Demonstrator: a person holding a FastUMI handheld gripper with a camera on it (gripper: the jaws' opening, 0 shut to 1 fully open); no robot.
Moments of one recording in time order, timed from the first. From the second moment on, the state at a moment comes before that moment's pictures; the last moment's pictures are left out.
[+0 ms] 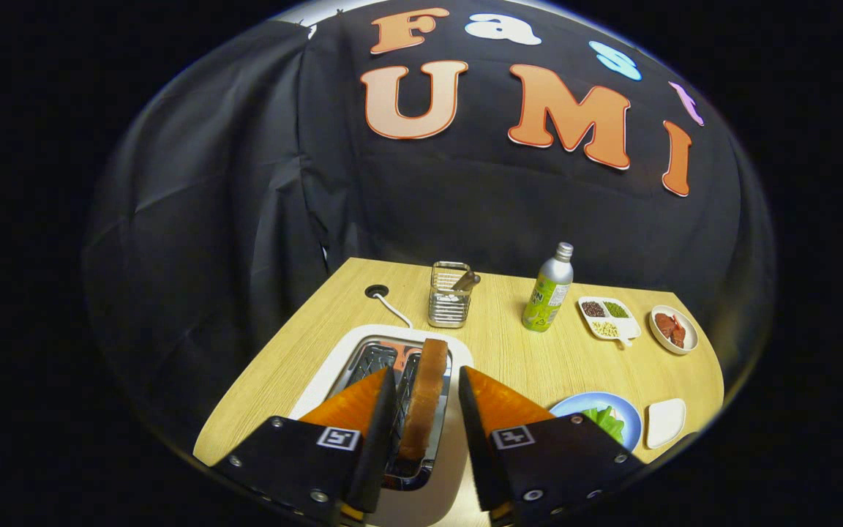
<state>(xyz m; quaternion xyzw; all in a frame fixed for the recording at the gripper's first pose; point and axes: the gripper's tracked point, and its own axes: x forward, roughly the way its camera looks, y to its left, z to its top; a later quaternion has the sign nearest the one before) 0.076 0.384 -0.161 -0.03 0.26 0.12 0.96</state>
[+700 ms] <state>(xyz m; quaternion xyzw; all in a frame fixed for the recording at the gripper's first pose) 0.079 0.384 -0.095 0.02 0.23 0.12 0.97</state>
